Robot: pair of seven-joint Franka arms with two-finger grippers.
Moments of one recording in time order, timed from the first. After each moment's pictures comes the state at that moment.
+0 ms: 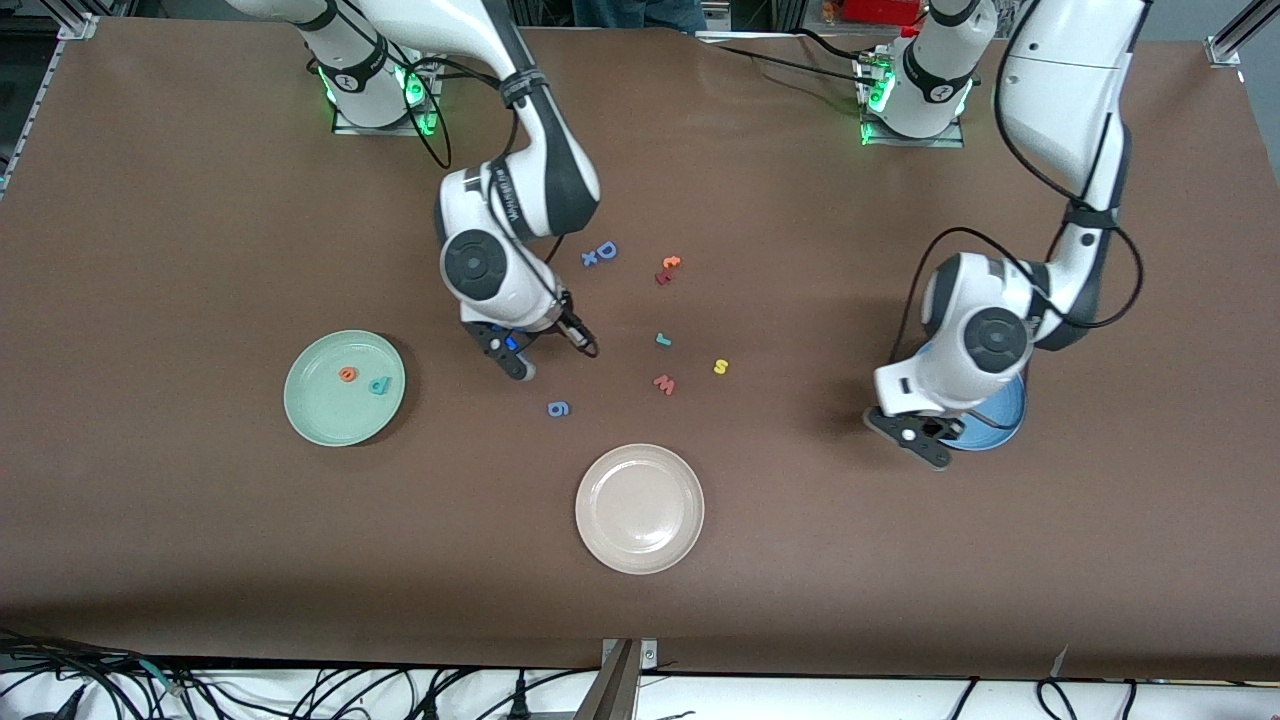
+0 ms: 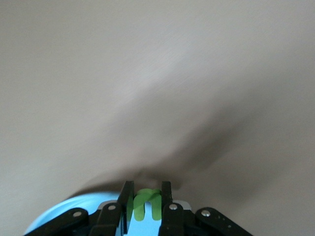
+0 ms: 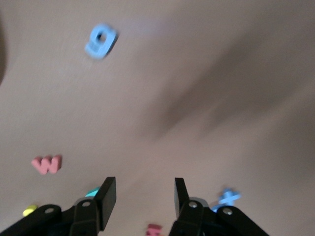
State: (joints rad) left arm -0.31 0.58 0.19 -1.85 -0.03 2.42 0.55; right arm 1.14 0.67 -0.58 -1.63 0.66 2.08 1.10
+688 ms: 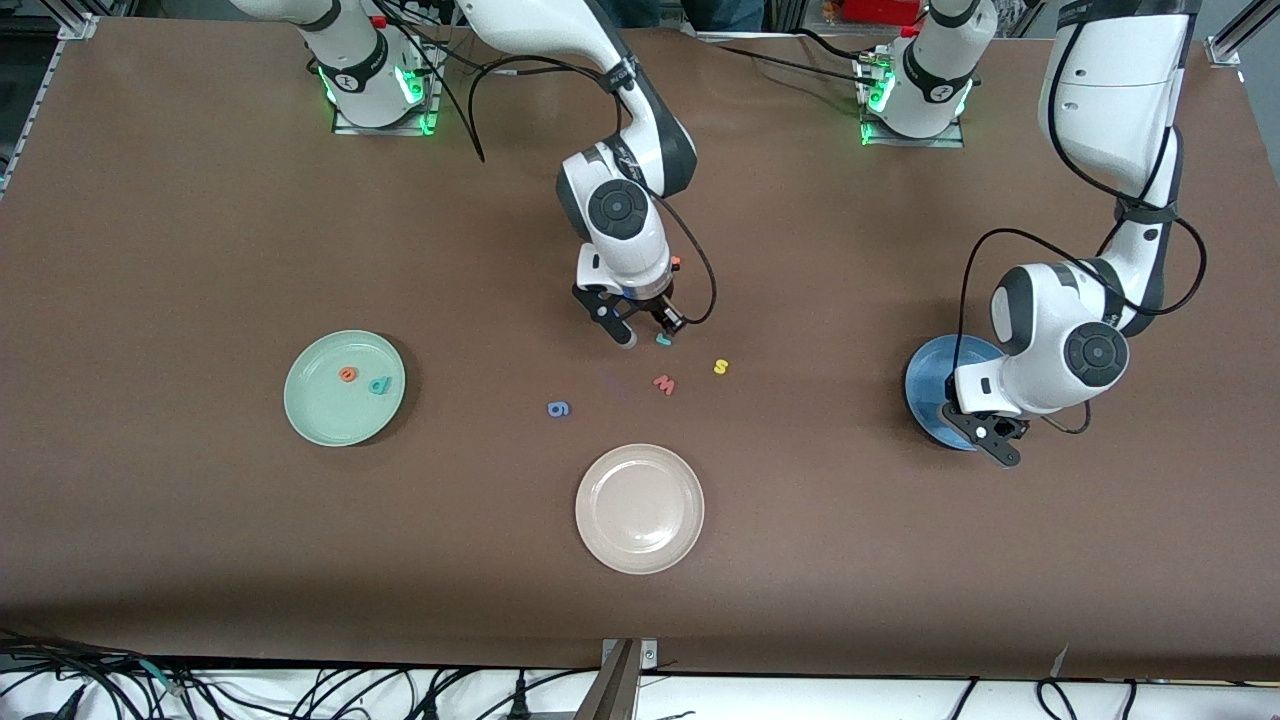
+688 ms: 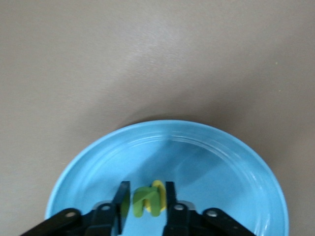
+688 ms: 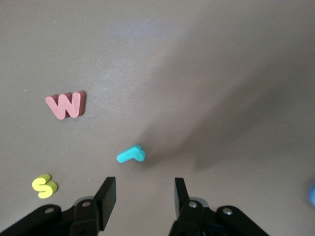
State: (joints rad) left arm -0.25 0.60 0.25 -1.89 -0.17 2.42 0.80; right arm 1.27 0.86 -0.52 -1.52 0.65 2.33 1.32
